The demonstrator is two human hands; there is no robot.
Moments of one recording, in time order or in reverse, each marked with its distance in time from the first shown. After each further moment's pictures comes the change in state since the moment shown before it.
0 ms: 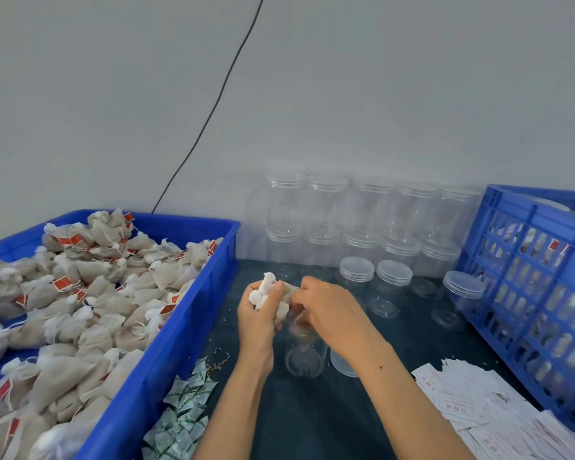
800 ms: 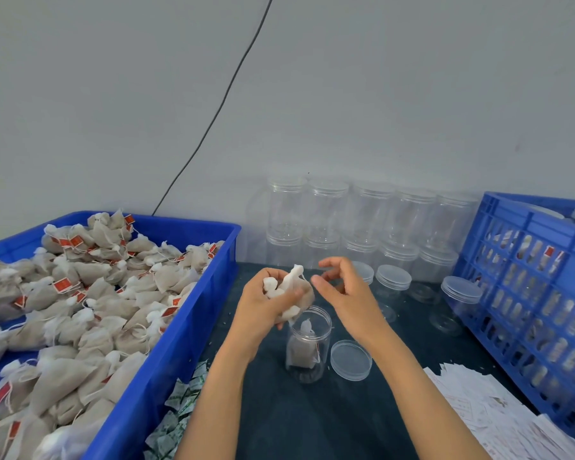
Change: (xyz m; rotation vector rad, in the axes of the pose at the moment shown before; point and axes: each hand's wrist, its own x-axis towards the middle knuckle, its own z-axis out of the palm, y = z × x) left_hand 0.004 0.044 -0.006 0.335 -0.314 -0.007; right_hand -0.007 0.015 -0.006 0.905 0.290 0.335
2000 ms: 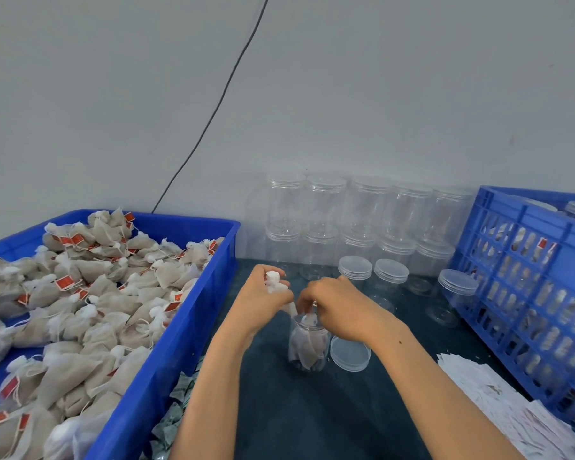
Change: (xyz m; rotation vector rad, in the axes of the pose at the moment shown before) left_hand -0.005 0.021 -0.006 0.256 -0.038 -0.157; right_hand 0.005 -0.012 0.002 -0.907 -0.471 -0.246
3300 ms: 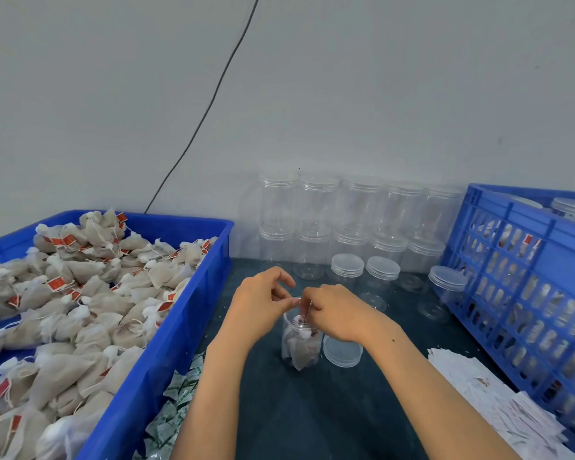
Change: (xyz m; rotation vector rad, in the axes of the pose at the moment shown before) left_hand 0.002 -0.008 0.007 0.437 0.005 0.290; right_hand -0.007 0.006 0.008 0.112 -0.095 0.187
